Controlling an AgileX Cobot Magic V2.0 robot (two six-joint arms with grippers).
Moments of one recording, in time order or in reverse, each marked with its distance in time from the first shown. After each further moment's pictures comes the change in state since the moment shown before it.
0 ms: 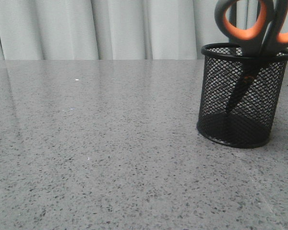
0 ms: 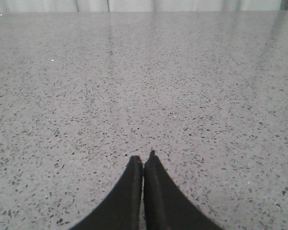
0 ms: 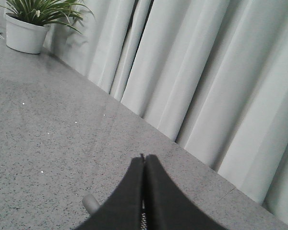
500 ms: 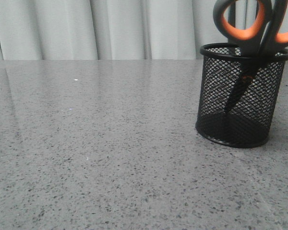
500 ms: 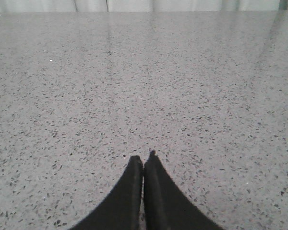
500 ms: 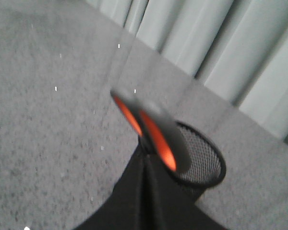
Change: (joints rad) left arm 0.000 0.000 0.000 0.000 0.000 0.000; right arm -0.013 0.000 0.216 -0.001 0.038 0.000
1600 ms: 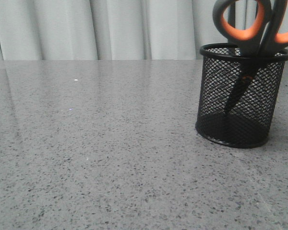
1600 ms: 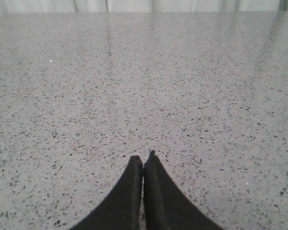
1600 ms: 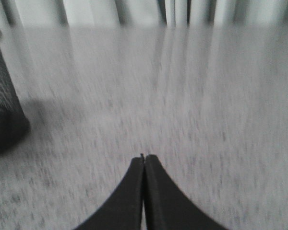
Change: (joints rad) left arm 0.000 0.000 0.000 0.000 0.000 0.000; right arm -0.776 -0.390 0.322 0.620 0.030 -0.182
